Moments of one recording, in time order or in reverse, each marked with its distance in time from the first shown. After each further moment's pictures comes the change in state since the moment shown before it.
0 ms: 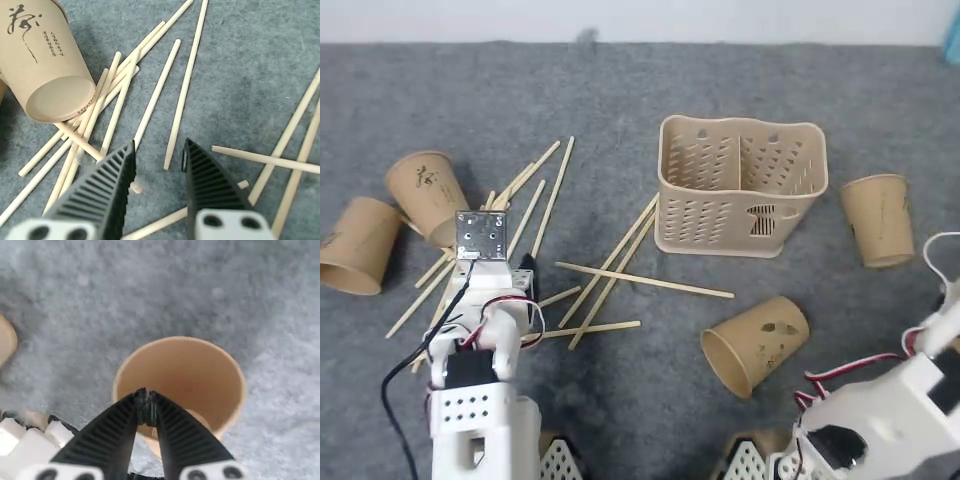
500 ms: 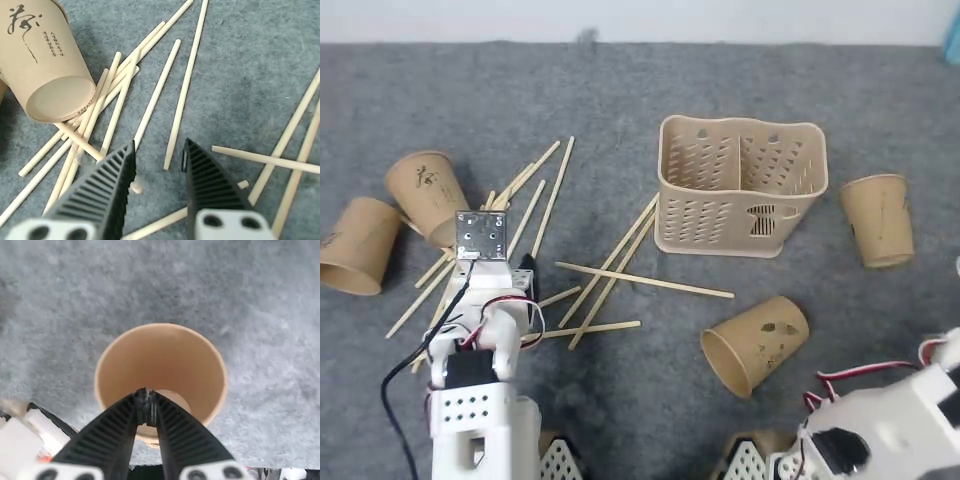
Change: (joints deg) left arm 0.0 0.0 0.0 0.0 0.0; right arm 8.3 0.0 -4.6 2.1 7.4
